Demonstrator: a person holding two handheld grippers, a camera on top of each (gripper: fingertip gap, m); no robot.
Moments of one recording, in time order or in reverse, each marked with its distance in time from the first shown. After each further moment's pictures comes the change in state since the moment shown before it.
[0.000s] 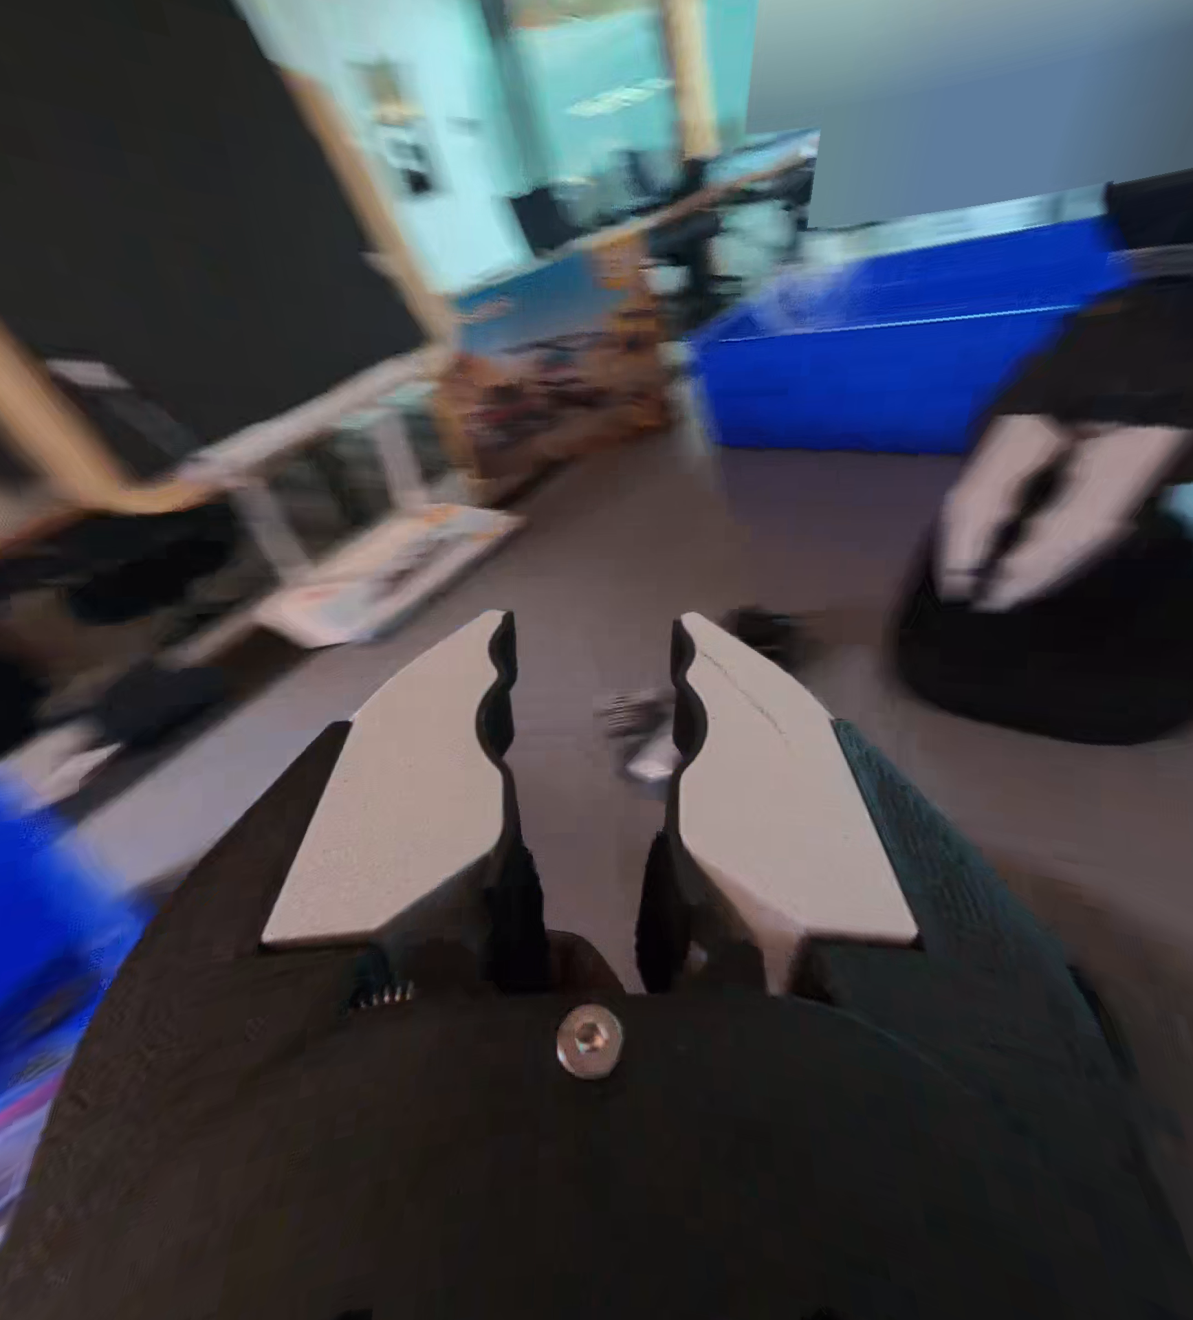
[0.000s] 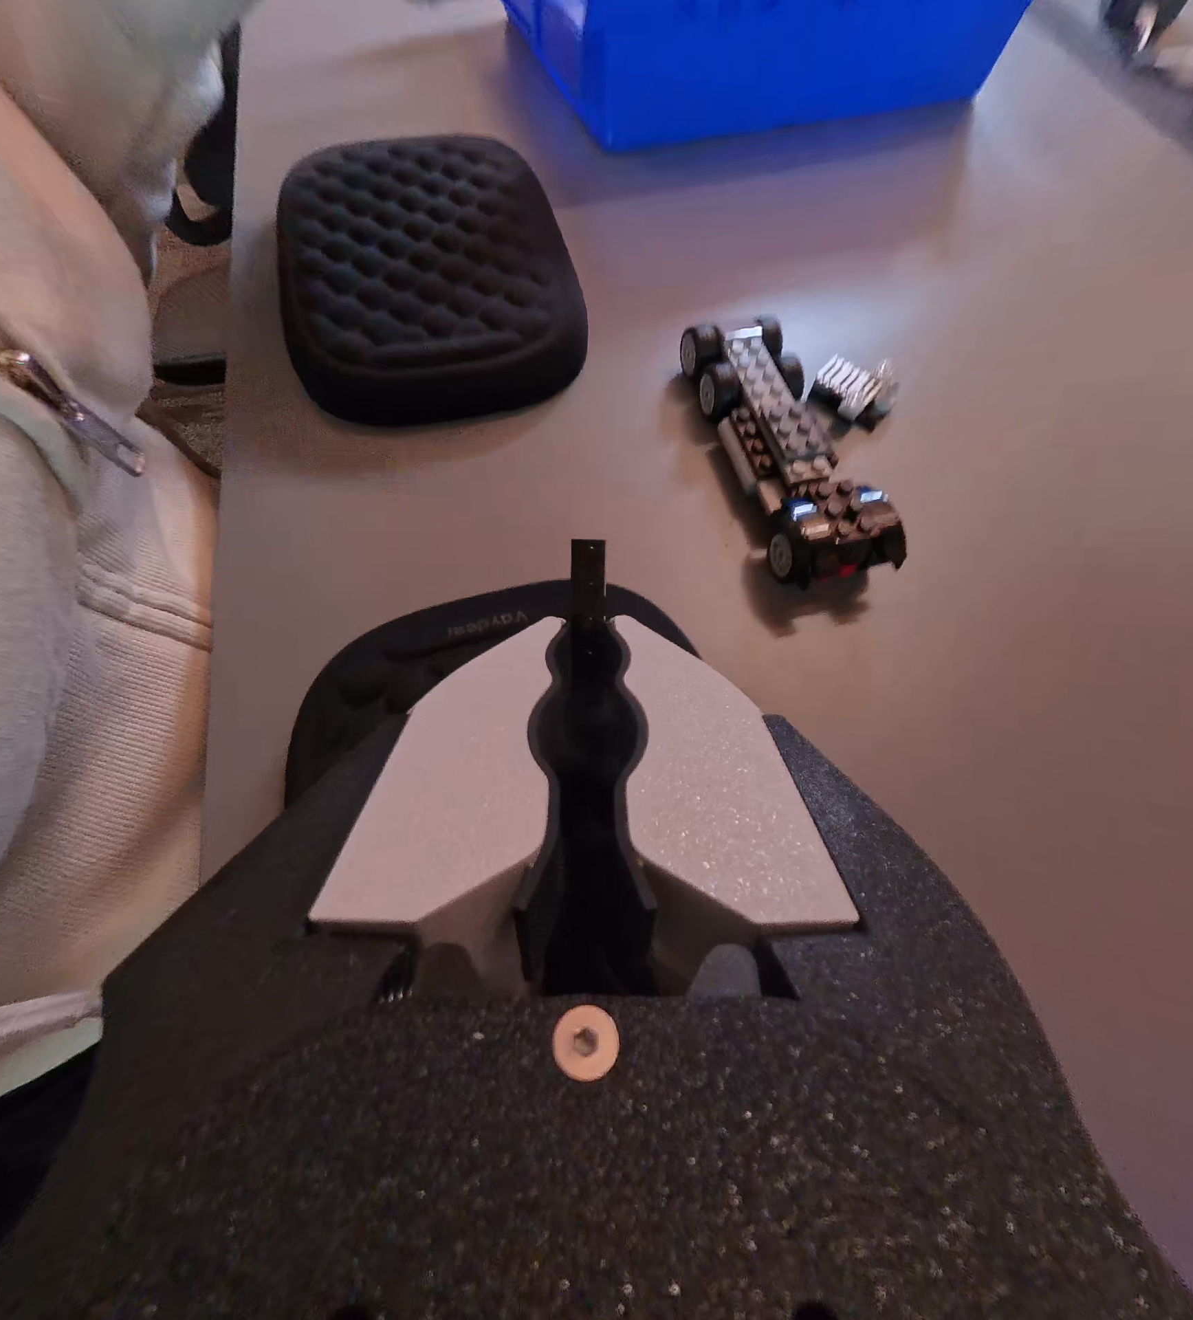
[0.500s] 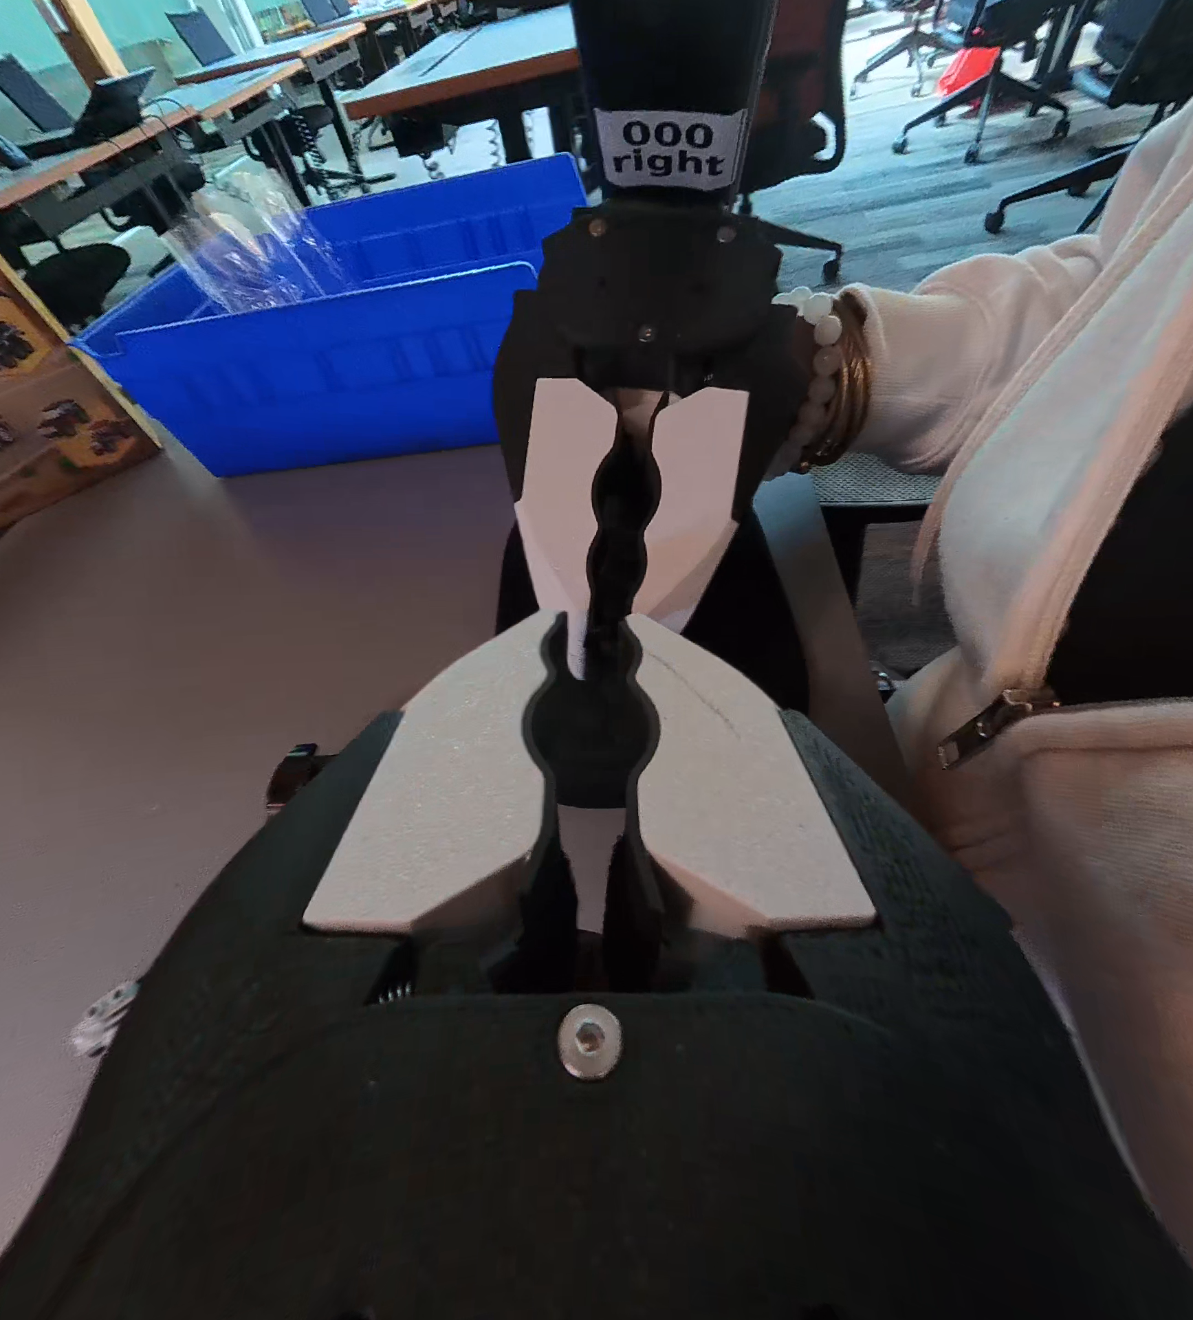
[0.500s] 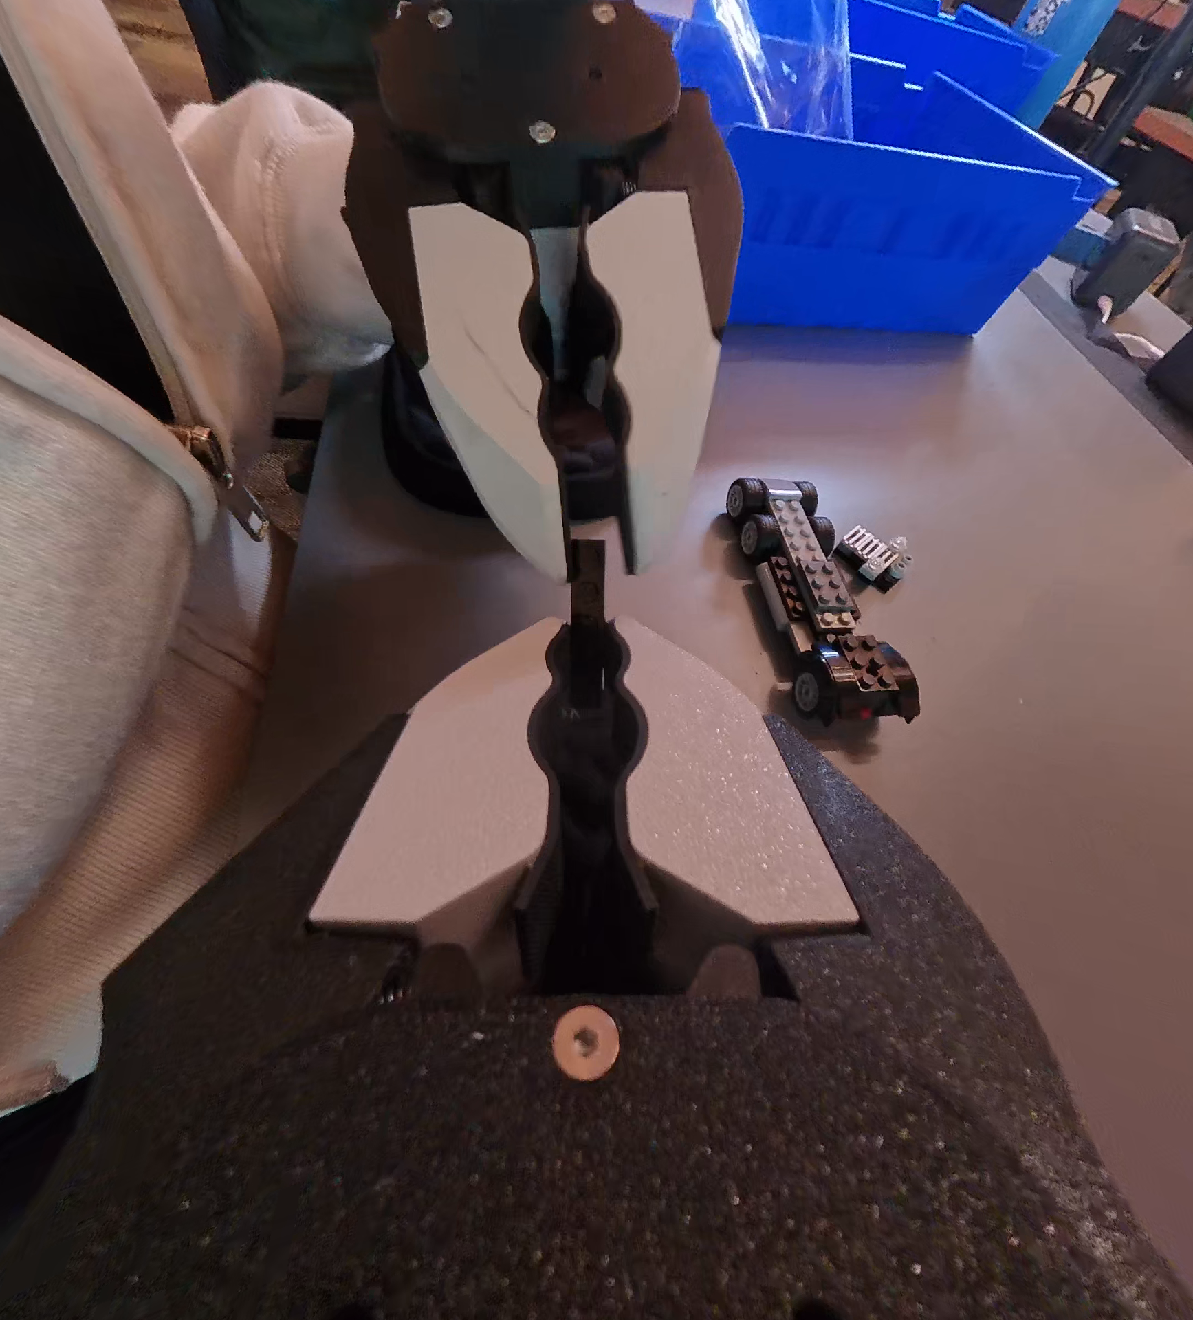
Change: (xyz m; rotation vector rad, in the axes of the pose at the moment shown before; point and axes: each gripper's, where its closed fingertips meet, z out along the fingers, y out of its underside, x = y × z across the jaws) left arm 0.178 0.010 0.070 -0.045 0.675 0.041; right arm -0.022 -0.030 0.002 0.142 -0.037 -0.164
